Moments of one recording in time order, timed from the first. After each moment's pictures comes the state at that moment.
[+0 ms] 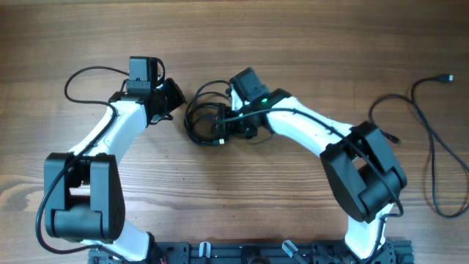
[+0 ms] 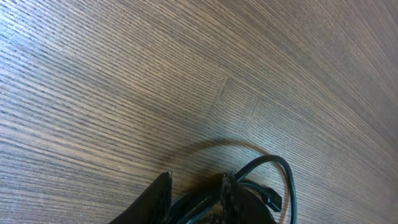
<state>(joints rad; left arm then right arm) -0.07 1.75 1.04 -0.33 0.18 -0.65 0.64 2.00 1.29 -0.45 -0.44 0.66</state>
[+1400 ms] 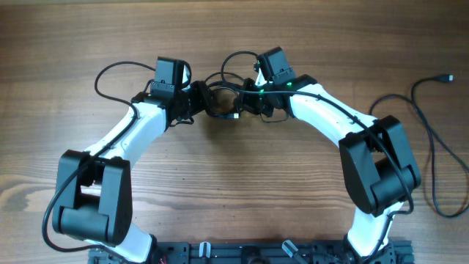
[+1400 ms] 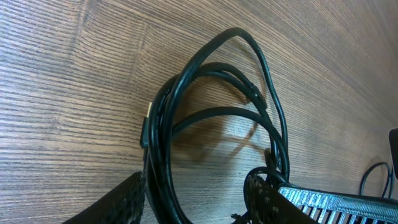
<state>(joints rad) -0.22 1.75 1.04 -0.29 0.32 -0.66 0.46 1.98 1.31 -0.36 -0.45 0.83</state>
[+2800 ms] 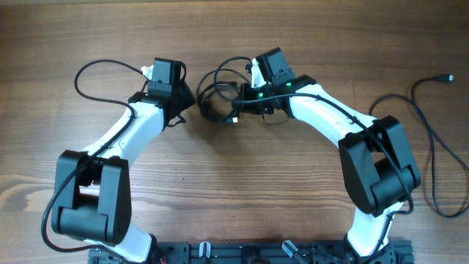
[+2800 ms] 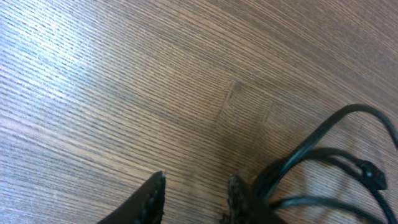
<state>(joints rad) -0.20 1.75 1.04 -0.33 -0.08 -0.66 0.47 1.98 1.31 -0.37 -0.49 0.49</state>
